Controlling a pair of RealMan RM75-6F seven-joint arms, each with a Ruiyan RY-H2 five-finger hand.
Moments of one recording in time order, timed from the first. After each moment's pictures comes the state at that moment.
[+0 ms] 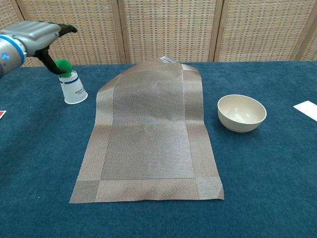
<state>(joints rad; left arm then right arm) -0.82 -1.57 -0.29 -1.21 0.92 1.06 0.58 0.09 -1.05 0.14 -1.57 -1.36 1.41 0.19</state>
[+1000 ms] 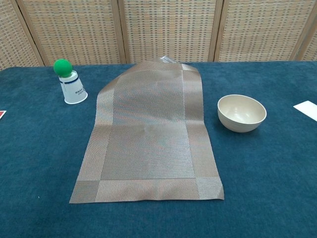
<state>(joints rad) -0.26 -1.24 0.04 -1.58 1.31 1.52 0.22 0.14 -1.17 0.10 -1.54 -1.48 1.41 0.07</state>
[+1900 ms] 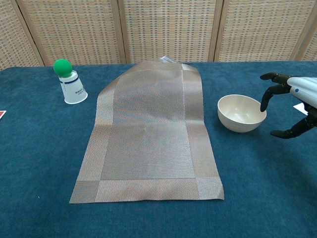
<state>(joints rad) -0.23 -1.22 -0.04 -1.56 1.31 1.43 0.15 0.40 -1.53 0.18 -1.49 -1.34 1.17 -0.27</state>
